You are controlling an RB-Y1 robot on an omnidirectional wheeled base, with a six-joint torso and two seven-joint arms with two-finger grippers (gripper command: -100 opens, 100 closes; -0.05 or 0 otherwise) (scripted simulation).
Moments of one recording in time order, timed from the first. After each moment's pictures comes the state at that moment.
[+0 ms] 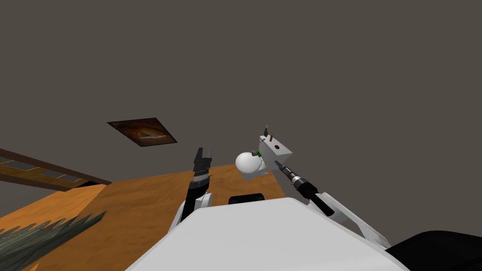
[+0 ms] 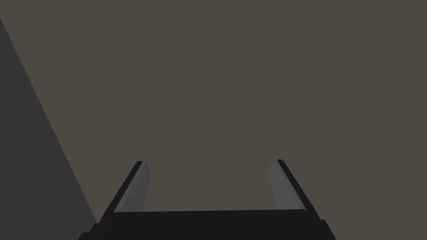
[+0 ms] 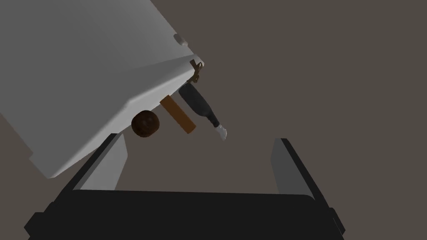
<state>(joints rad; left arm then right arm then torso) 0.54 0.01 -0.07 -2.23 -0.11 -0.49 0.10 0.64 -0.59 0.03 -1.95 0.27 -0.04 -0.01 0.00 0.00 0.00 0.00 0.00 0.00</state>
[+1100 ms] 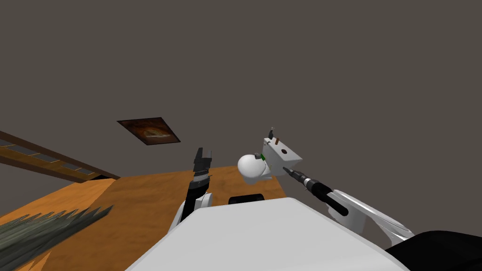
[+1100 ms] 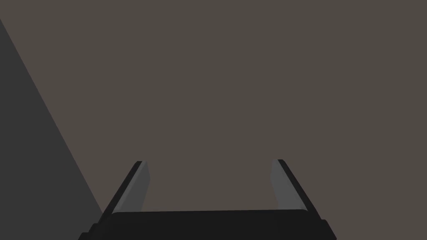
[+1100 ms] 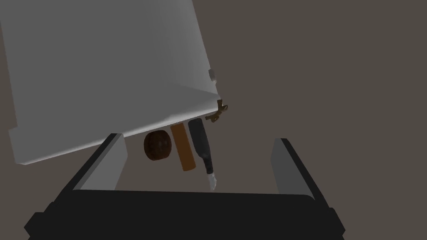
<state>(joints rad) 0.54 0.01 -0.07 -2.23 -0.11 -0.49 0.10 0.63 -0.90 0.07 -1.77 0.33 0.00 0.02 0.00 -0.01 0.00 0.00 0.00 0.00</state>
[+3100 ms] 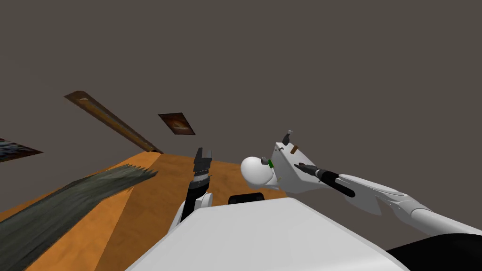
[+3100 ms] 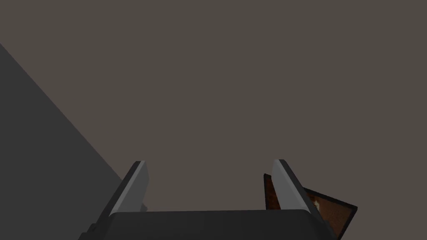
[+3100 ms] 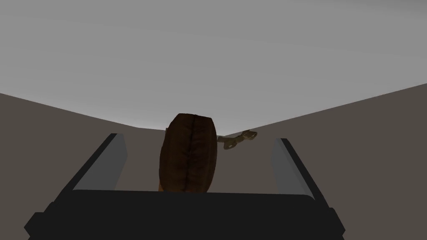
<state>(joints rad) 0.54 0.01 -0.07 -2.23 -0.11 -0.49 0.10 0.47 -1.24 0.20 -1.51 0.31 0.05 0.00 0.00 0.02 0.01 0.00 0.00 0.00</state>
